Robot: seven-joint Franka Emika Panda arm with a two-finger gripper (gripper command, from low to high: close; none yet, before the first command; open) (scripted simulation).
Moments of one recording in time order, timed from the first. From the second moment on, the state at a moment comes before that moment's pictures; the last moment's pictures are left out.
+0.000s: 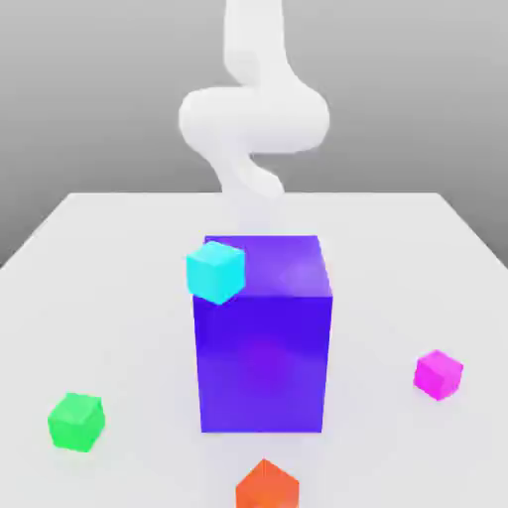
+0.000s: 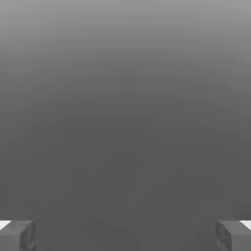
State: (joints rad) arm 0.03 -0.71 0.04 -2.34 0.01 2.35 0.81
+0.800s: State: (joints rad) arm 0.37 0.18 0.35 -2.71 -0.22 2.87 1.11
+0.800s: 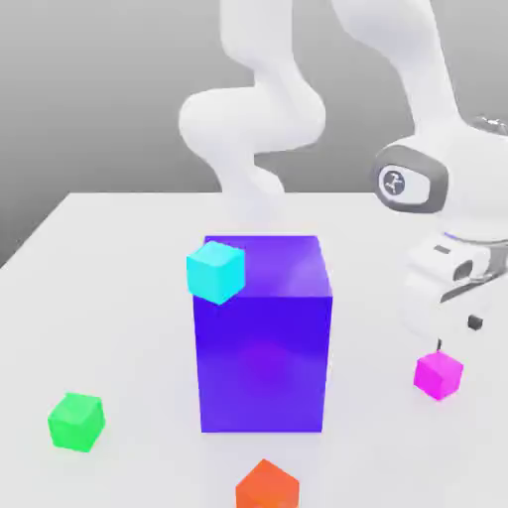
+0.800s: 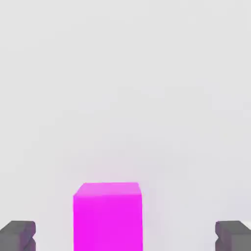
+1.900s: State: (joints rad) arm 0.03 0.07 0.10 -2.43 0.07 2.74 1.15
